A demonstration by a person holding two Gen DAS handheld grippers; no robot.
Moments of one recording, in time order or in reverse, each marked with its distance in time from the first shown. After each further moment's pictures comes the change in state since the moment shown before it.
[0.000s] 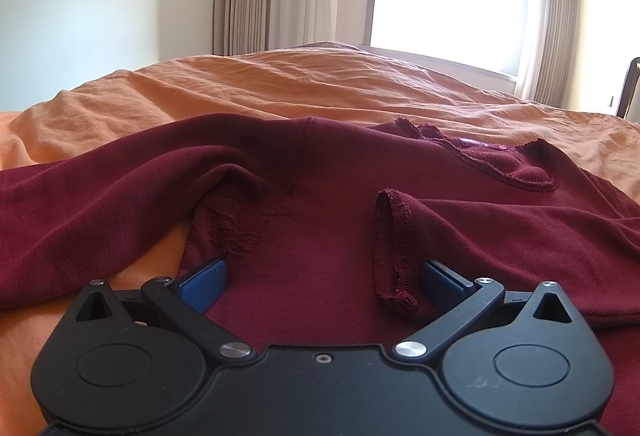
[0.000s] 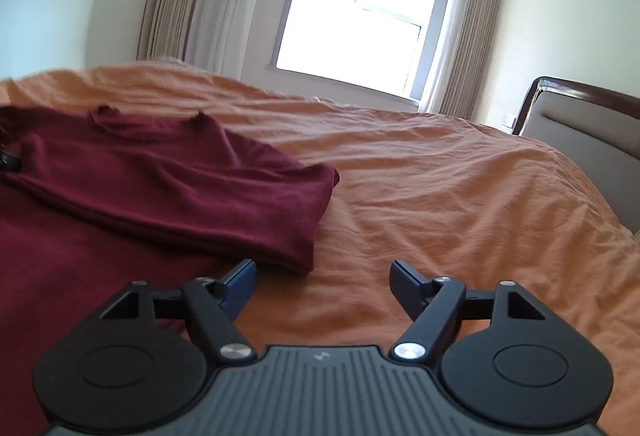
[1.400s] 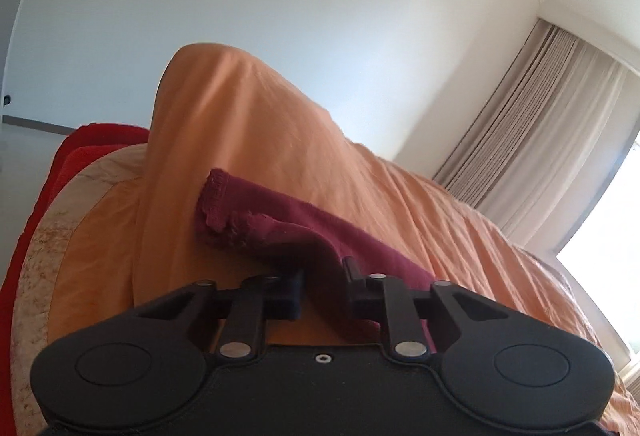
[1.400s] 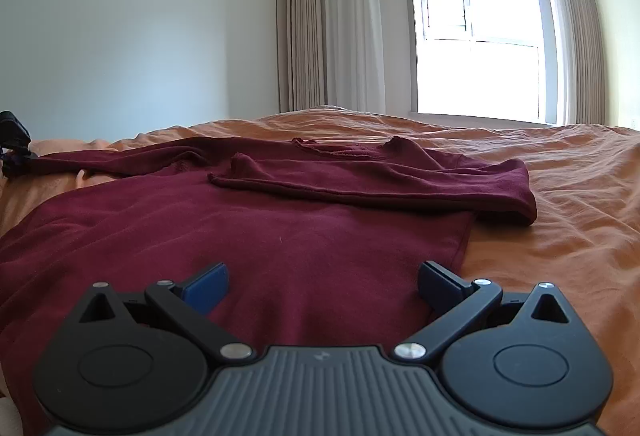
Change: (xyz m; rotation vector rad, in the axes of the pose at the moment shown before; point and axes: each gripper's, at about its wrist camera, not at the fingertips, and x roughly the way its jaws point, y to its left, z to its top) left arm -0.172 0.223 -0.036 -0.745 -0.328 0.461; right arm -0.041 0.072 -0.058 0.043 -0.151 0.465
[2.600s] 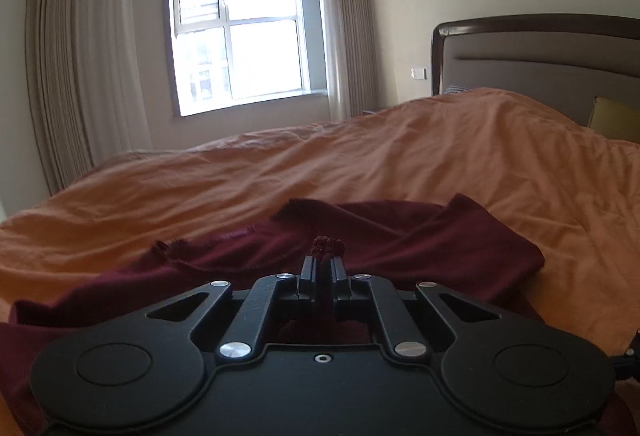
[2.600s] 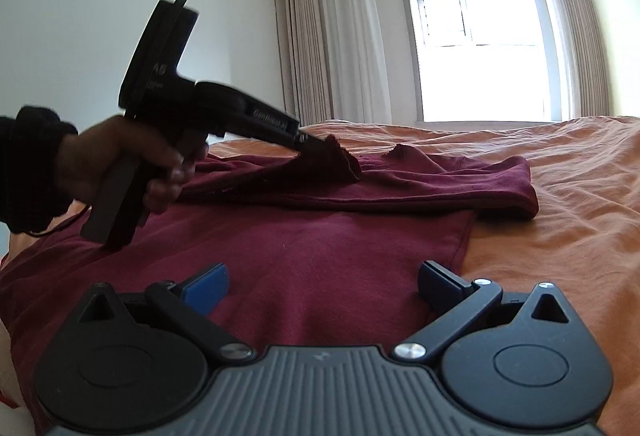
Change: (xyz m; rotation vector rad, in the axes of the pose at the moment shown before) left arm -0.068 -0.284 -0.235 1.040 0.275 -1.031; right arm -0.004 -0.005 -0.006 0.061 -0.052 0.037
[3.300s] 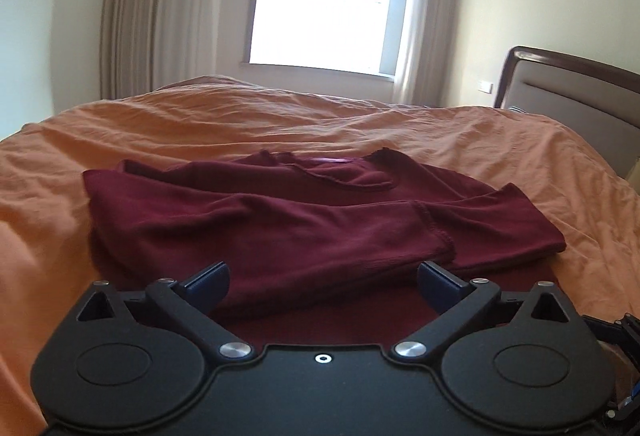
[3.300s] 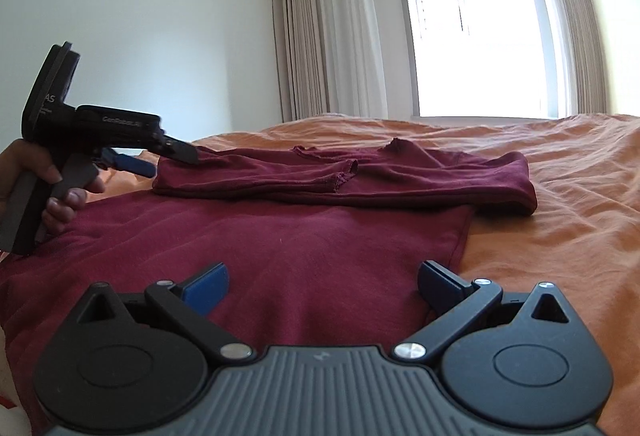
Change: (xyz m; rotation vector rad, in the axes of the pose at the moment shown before) left arm -0.103 0.088 -0.042 -0.289 0.057 0.137; right arm 0.007 0.001 0.005 0.003 0.054 -0.013
